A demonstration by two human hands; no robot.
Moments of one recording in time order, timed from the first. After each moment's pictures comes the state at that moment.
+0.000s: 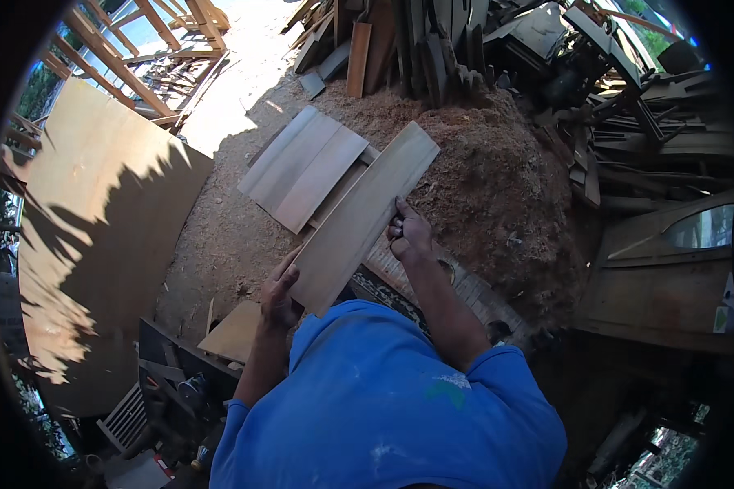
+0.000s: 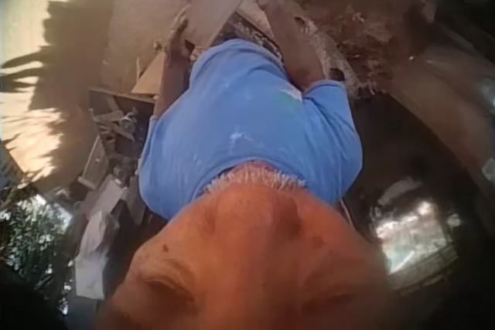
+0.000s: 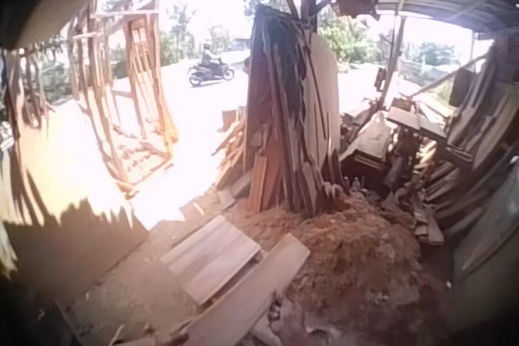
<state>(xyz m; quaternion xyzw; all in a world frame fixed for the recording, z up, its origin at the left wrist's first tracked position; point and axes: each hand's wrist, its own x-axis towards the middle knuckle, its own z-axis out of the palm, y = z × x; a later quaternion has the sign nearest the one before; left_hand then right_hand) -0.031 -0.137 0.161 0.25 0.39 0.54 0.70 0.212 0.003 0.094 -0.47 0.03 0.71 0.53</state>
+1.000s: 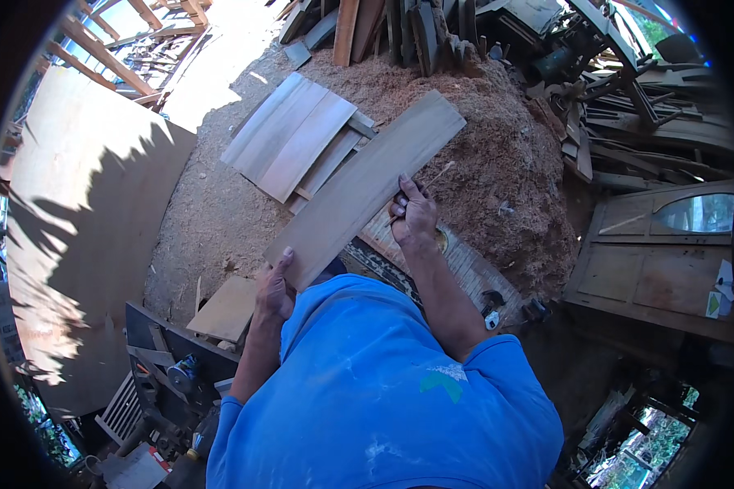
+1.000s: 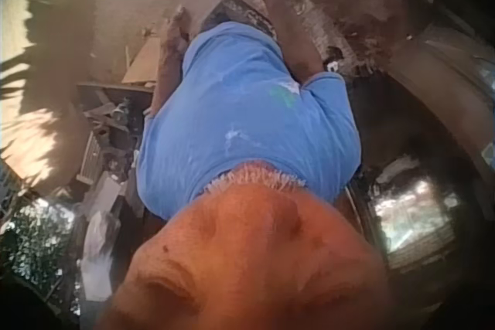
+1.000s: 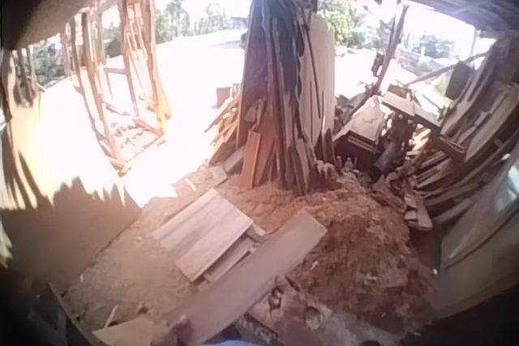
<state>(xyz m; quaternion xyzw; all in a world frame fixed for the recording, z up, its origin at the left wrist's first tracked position) -0.025 -0.179 0.135 0.00 0.50 0.57 0.65 0.218 -0.044 0.112 -0.41 -0.01 0.67 0.63</state>
